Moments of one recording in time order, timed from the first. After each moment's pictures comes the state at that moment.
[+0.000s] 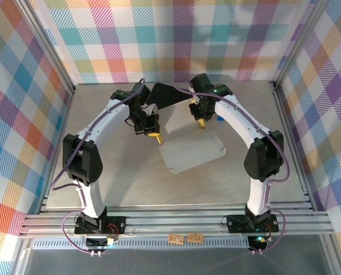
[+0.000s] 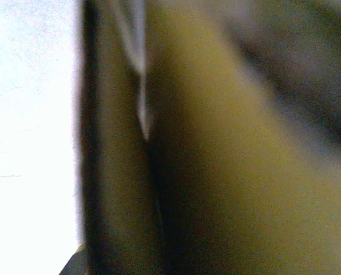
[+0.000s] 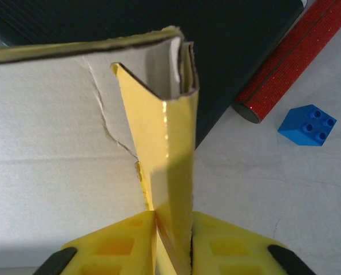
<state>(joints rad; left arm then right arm) -0.41 1.87 1.73 -1.18 0.44 -0.40 0.51 1.92 1.85 -1.02 0.13 0.09</state>
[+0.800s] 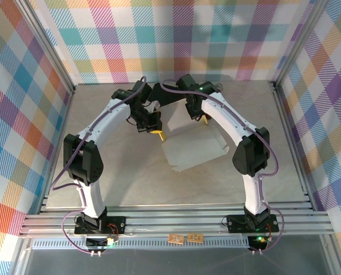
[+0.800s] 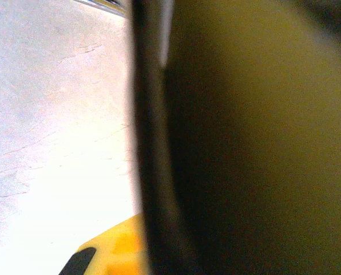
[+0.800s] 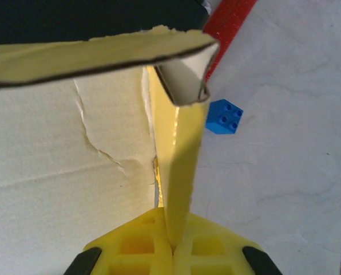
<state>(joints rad) -0.42 1.88 1.75 -1.14 0.44 -0.41 0.59 2.06 2.07 -1.23 0.53 0.19</state>
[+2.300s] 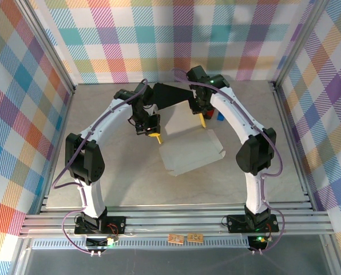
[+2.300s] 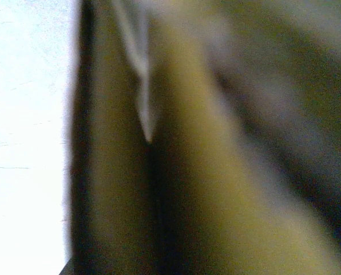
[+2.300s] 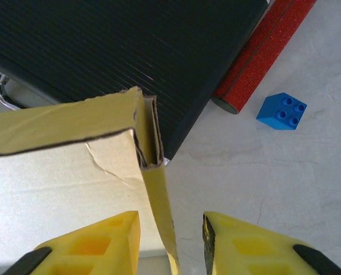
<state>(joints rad) -0.43 1.89 1.76 -1.21 0.37 -0.47 0.52 2.05 2.14 -1.25 0.20 0.19</state>
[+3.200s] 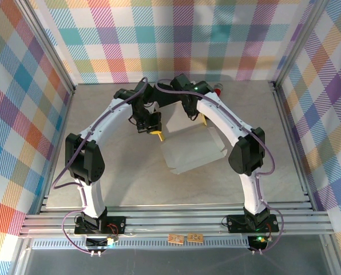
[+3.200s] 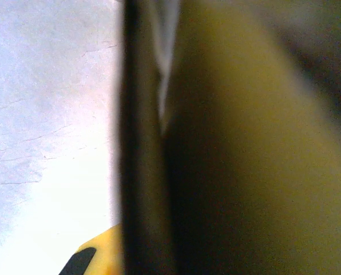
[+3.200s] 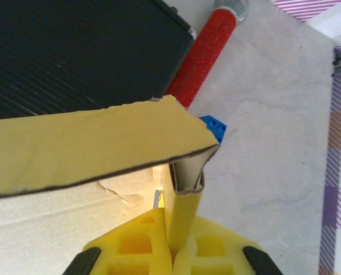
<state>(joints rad) -0.43 1.89 1.78 -1.17 0.37 -0.48 0.63 2.10 2.15 -1.24 0.62 0.19</state>
